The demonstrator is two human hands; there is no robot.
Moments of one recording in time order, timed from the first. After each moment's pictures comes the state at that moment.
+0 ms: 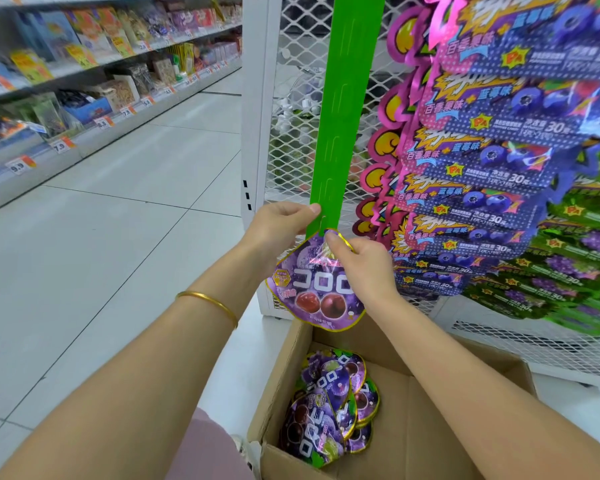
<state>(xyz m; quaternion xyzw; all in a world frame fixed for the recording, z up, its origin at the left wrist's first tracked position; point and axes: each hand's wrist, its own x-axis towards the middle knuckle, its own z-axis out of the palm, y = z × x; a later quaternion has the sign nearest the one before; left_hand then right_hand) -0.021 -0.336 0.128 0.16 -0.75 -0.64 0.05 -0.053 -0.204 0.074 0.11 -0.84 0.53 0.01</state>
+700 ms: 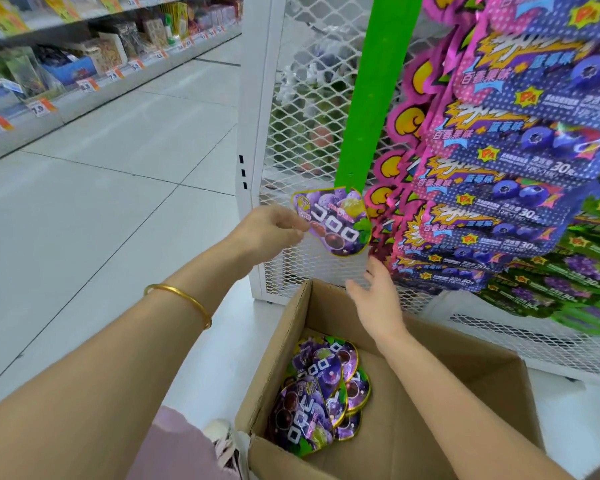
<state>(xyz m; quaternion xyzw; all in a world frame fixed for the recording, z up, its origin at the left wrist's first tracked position) -0.020 -0.360 0.098 0.13 -0.86 -0.50 -0.03 -0.049 -0.179 -0.005 0.07 -0.84 0.54 -0.06</state>
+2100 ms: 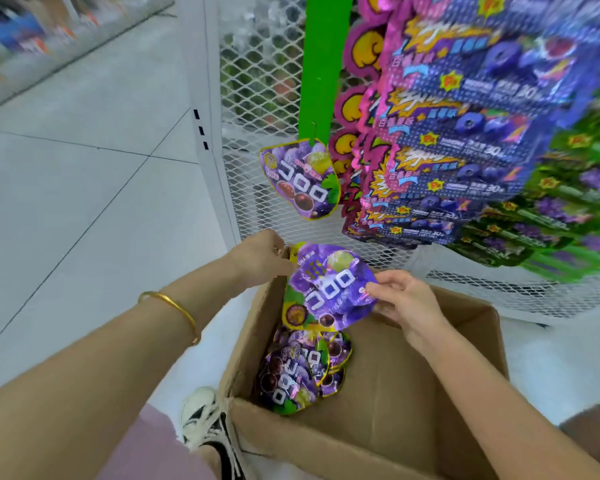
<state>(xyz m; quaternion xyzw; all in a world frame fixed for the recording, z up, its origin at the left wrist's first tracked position) 0.000 -0.316 0.047 0.15 -0.89 -0.40 -0.17 -0.028 -0.090 -0.022 -0.09 -0.71 0.68 -0.19</state>
